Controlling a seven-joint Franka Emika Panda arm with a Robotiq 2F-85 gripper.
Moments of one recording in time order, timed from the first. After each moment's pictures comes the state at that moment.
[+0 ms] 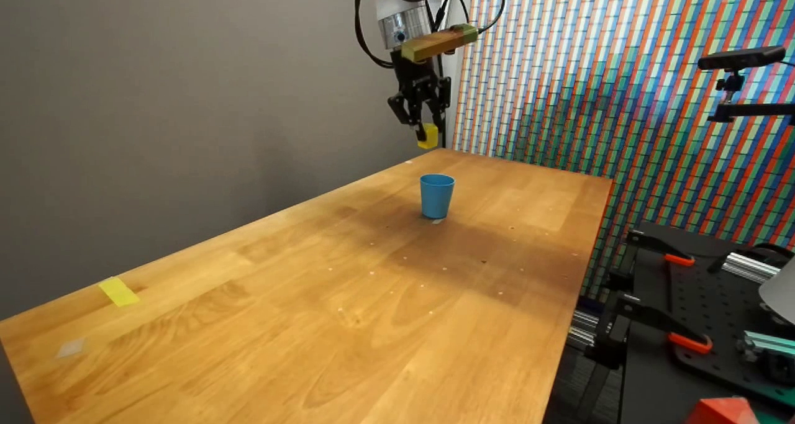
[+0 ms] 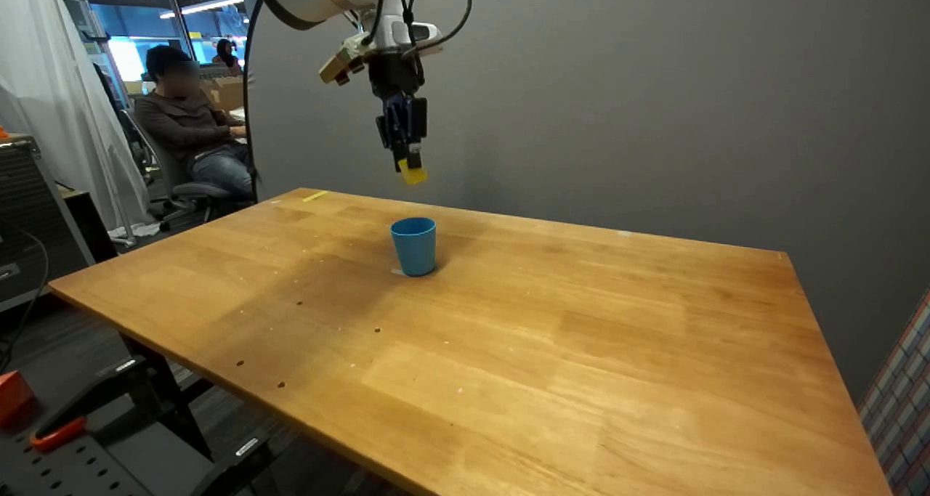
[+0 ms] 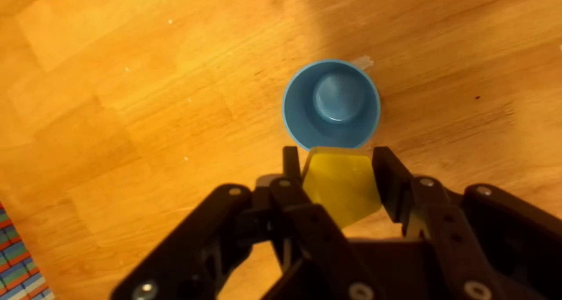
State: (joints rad) arm 0.19 0.48 -0.09 -1.68 -0.19 1.93 0.56
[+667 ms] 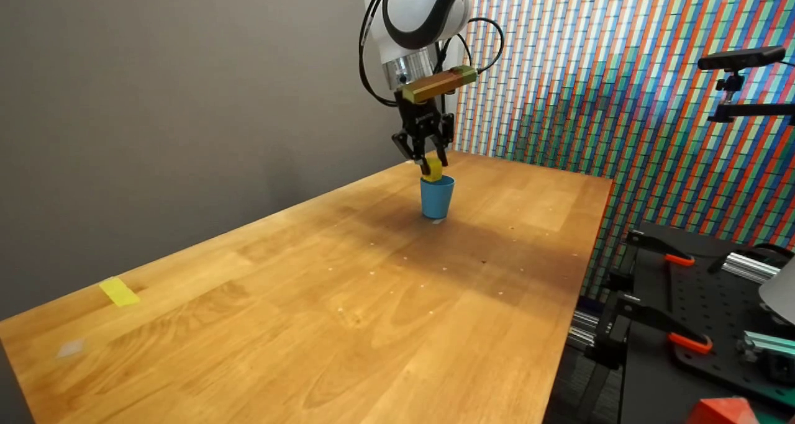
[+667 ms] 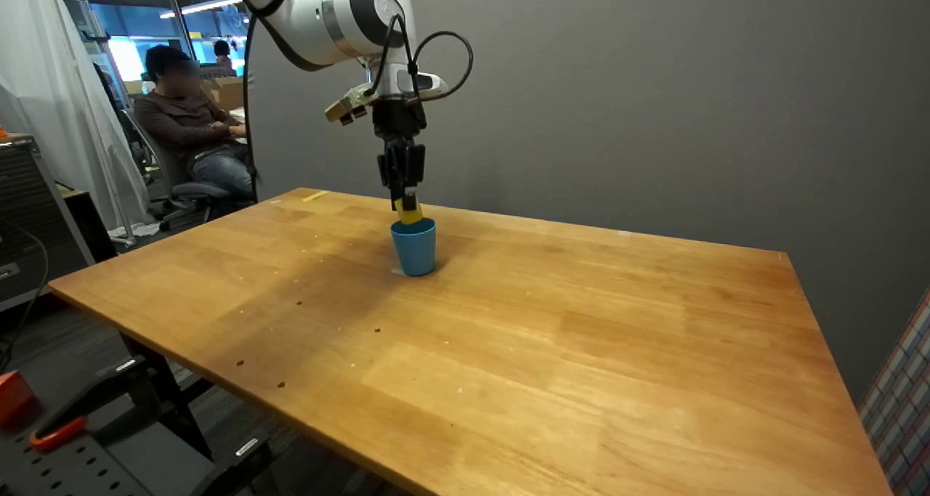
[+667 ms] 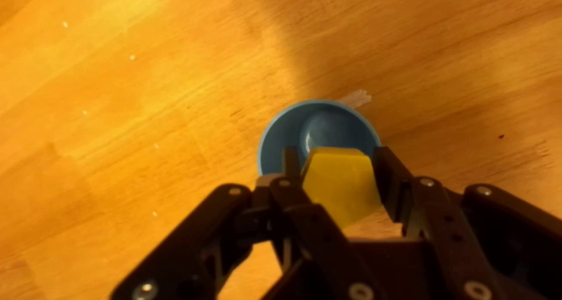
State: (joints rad) arm 0.18 0.57 -0.09 -1.71 -0.13 1.99 0.58
